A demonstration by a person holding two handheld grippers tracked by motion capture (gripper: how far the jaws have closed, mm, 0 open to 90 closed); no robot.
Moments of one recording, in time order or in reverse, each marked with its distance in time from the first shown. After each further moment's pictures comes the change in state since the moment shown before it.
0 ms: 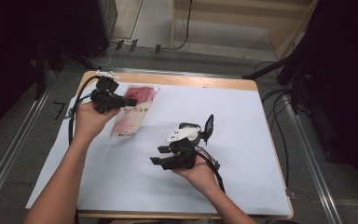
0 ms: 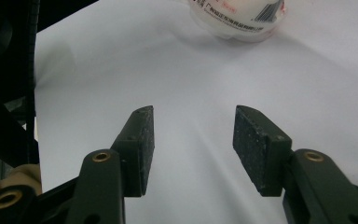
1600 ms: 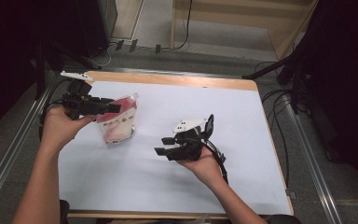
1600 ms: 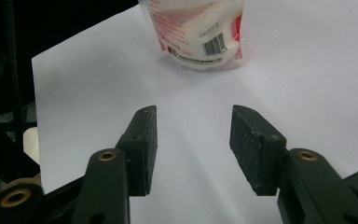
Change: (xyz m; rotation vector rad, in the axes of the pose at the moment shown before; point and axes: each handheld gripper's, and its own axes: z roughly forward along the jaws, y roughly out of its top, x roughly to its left) left arm -0.001 -0.020 -0.069 -0.032 -0.025 -0.031; right arm -0.012 0.017 -0.022 -0.042 -0.009 -0.005
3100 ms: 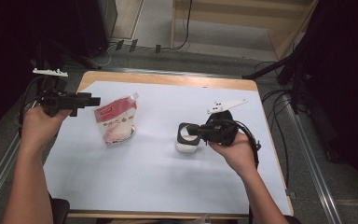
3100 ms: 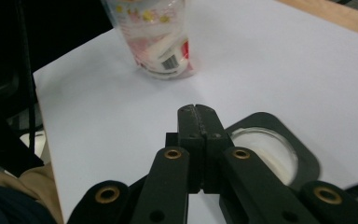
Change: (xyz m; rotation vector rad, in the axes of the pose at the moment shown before) left arm 0.044 -0.018 -0.027 -0.086 0.111 -0.102; right arm -0.030 0.025 -0.097 -0.010 -0.061 0.037
